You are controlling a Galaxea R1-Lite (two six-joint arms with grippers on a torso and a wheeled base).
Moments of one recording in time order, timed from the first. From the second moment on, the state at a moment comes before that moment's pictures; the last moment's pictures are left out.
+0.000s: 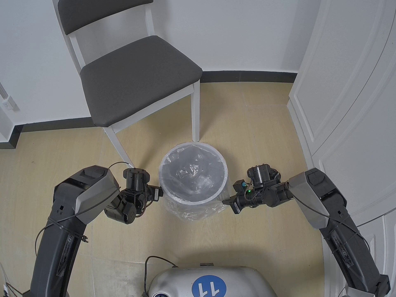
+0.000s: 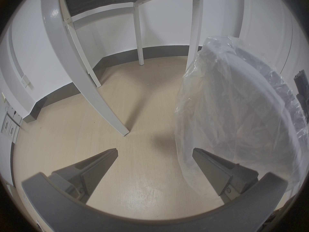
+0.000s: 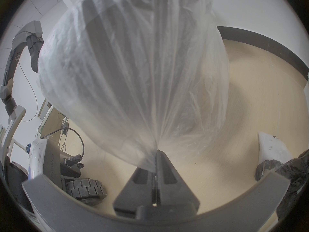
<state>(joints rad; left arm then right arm) -0.27 2.77 -1.44 -0.86 0.19 0.01 0.32 2.93 -2.00 -0.19 0.49 -0.41</state>
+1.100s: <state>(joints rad) -0.27 2.77 -1.44 -0.85 0.19 0.01 0.31 2.71 -1.25 -1.07 0.44 -0.41</state>
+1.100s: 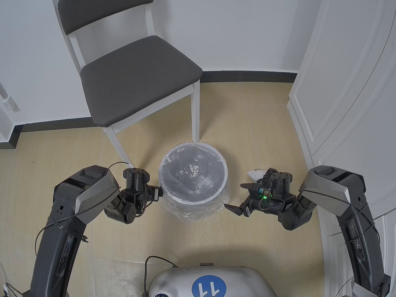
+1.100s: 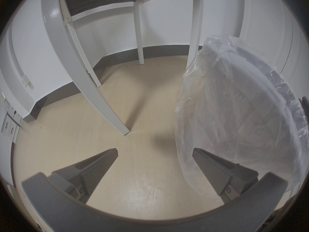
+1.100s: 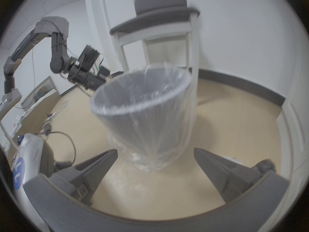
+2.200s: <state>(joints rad) -0.26 2.76 -1.44 -0.85 0.19 0.00 0.38 2.66 -0.87 -1.55 -0.18 -0.07</state>
